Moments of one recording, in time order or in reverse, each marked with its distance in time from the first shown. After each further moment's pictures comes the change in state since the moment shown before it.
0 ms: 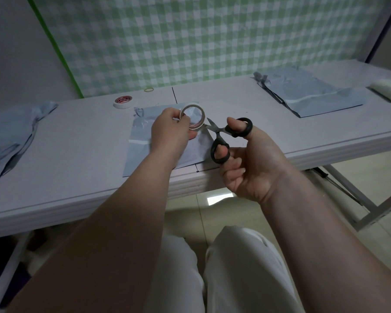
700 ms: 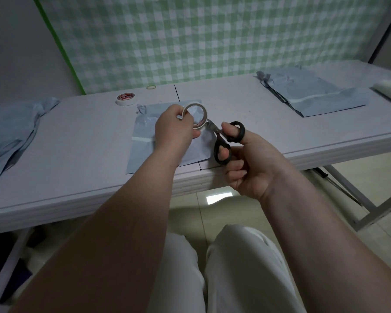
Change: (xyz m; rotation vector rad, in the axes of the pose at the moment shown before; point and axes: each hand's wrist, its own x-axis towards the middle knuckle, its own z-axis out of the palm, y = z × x) left_hand -0.003 0.001 -0.001 0.021 -0.008 0.042; right_hand 0.007 0.005 0.003 -0.128 0.049 -0.095
